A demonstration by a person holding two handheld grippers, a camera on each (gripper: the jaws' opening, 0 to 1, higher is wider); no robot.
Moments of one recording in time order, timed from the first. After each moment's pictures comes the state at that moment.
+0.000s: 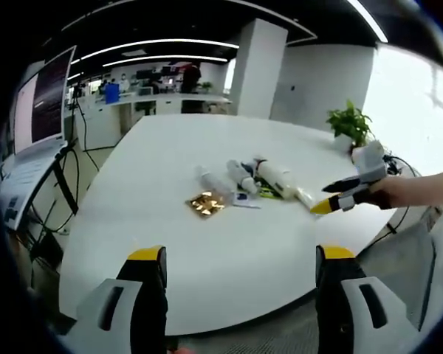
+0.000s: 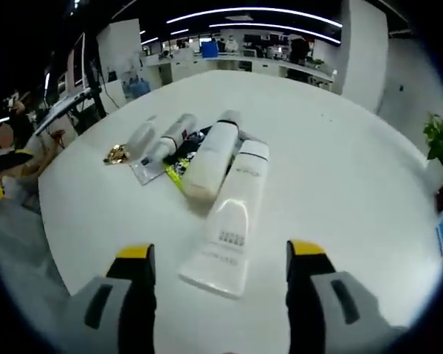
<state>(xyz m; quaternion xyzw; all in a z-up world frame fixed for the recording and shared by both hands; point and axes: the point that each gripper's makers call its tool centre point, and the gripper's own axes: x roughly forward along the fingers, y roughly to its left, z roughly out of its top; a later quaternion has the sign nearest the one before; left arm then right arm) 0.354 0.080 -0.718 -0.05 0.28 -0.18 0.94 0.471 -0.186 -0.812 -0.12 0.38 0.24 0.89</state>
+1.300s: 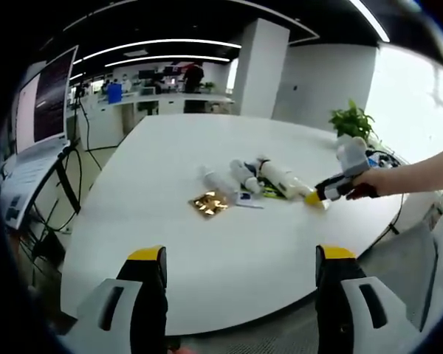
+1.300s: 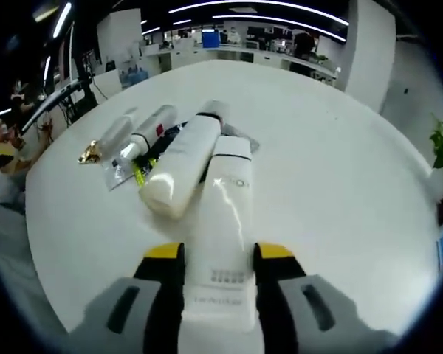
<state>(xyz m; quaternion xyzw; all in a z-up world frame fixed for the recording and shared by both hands) 0.354 0.082 -0.717 -0.05 0.28 -0.17 0.94 0.514 -0.201 -0.828 -0.13 0.39 0.23 0.88</state>
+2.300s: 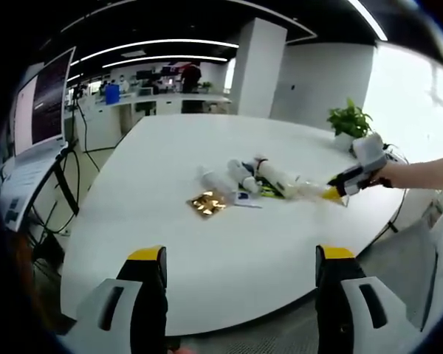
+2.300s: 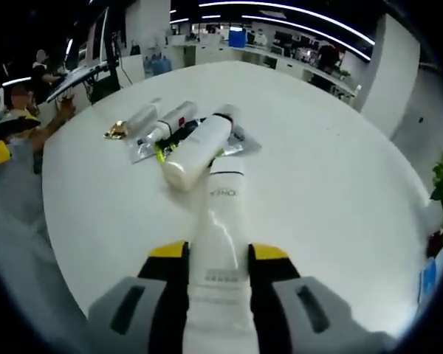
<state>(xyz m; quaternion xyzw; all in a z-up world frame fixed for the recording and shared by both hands) 0.353 0.080 -0.717 -0.04 0.28 -0.17 0.94 0.482 -0.229 -0.791 -0.22 0.38 0.29 0.85</state>
